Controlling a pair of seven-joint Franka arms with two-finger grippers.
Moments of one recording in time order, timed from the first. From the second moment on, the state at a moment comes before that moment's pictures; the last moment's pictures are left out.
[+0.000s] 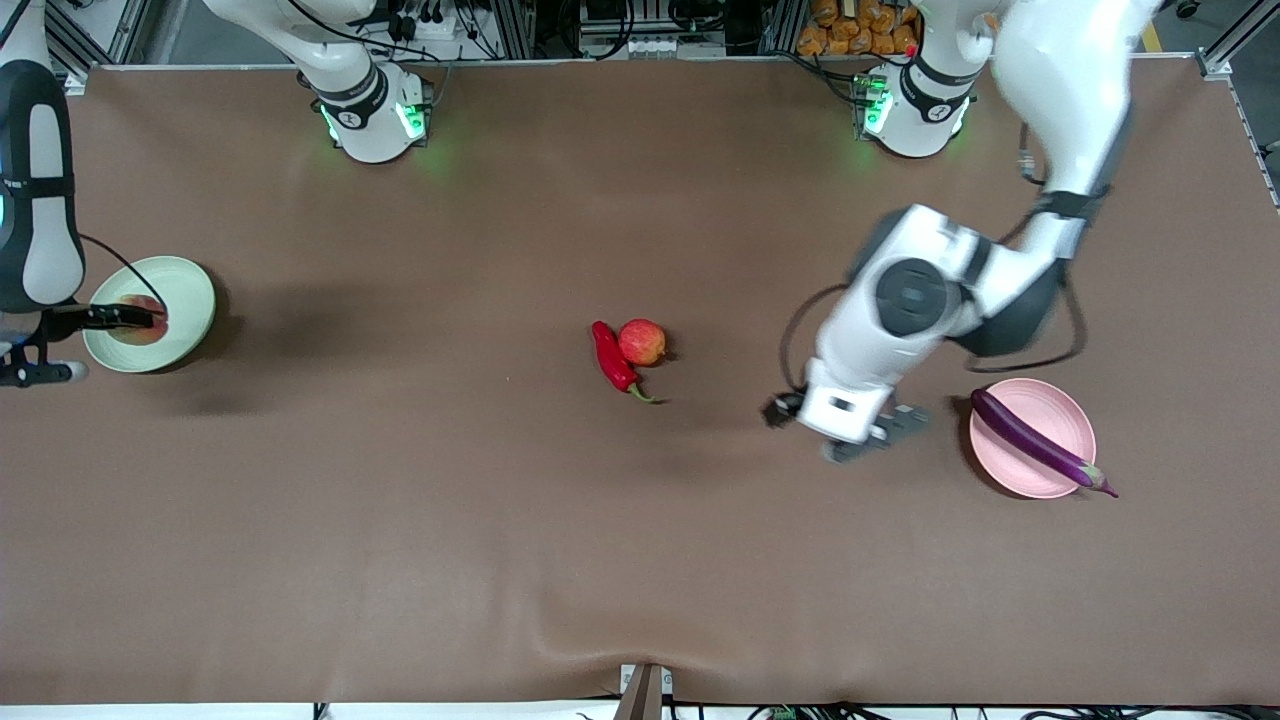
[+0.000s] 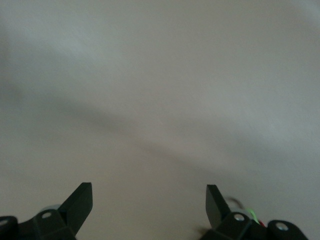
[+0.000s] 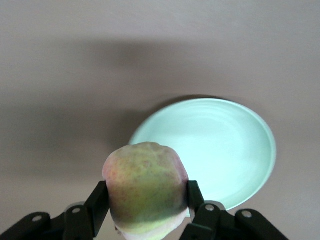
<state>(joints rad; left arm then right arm) -0.13 0.54 -0.48 -1.56 0.23 2.06 -1.05 0.01 0.34 -0.54 -1.97 0.00 2.03 -0.64</state>
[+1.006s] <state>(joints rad) -0.73 0.85 -0.16 -1.35 0.23 2.33 -1.66 -0.06 0.49 -0.64 -2.10 0.10 2.27 -0.82</state>
